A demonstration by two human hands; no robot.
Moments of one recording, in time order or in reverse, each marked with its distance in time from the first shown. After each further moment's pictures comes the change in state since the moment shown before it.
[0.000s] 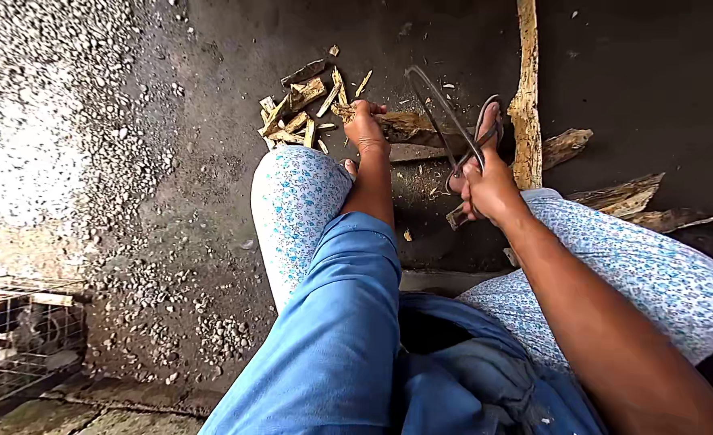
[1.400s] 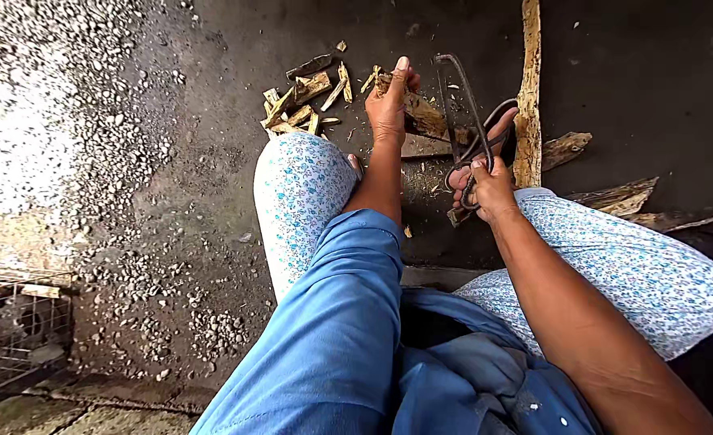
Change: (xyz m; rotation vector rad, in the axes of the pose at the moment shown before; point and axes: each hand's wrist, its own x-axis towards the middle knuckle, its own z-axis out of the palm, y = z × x) left_hand -0.011 0.007 0.006 0.010 -0.416 0.093; right_hand 0.023 0.038 0.033 0.625 0.095 0.001
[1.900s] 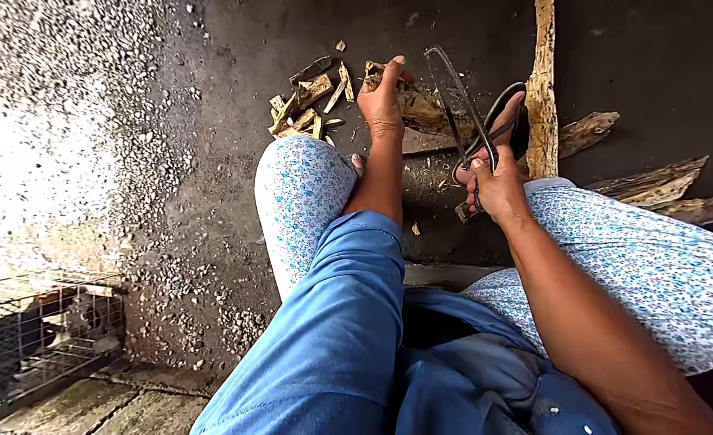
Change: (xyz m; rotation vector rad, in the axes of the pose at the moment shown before) left_hand 0.001 -0.001 0.015 0.044 0.095 0.073; right_hand -0.011 -0.009 -0.013 -0.351 -0.037 -0.110
